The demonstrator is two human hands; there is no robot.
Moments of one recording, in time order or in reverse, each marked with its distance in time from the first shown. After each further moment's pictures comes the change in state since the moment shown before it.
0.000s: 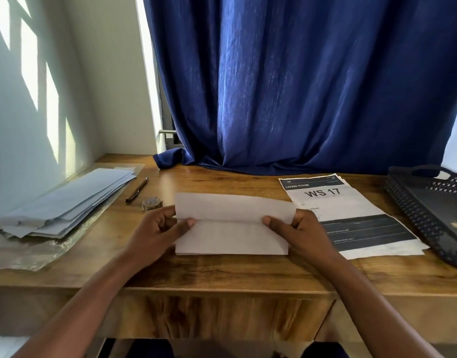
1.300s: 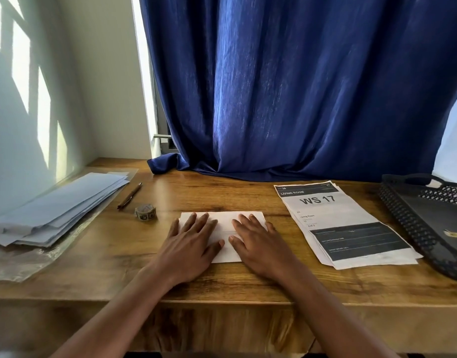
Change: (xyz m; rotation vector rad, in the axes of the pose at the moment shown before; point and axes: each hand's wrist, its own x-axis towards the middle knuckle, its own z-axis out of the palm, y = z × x) left_hand 0.033 -0.011 0.062 1.000 -0.302 -0.033; right_hand 0.040 0.018 0.055 -1.055 -0.251 -0.049
